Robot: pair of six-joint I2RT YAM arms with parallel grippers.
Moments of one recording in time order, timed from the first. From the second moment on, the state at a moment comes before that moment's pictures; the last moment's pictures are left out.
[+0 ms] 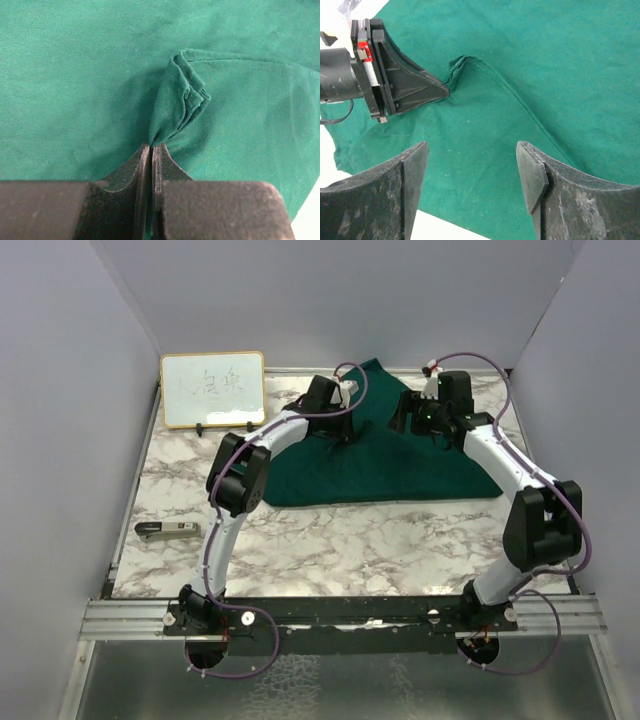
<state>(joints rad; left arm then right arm) -0.49 2.35 1.88 -0.29 0.44 -0.25 0.21 1.61 1.27 -0.30 -0.23 0.24</state>
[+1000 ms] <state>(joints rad) -0.47 2.48 2.05 -0.35 0.57 -0.30 0.21 1.91 1.38 -0.24 -0.44 0.26</state>
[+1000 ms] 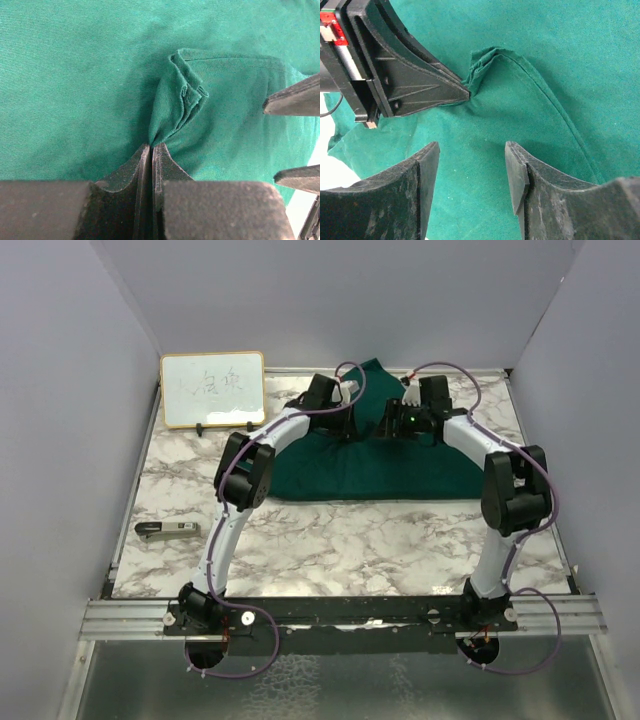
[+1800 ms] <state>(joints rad) -0.36 2.44 2.20 -0.54 0.53 -0.30 0.21 2.04 1.54 -0.28 -0.55 0.25</state>
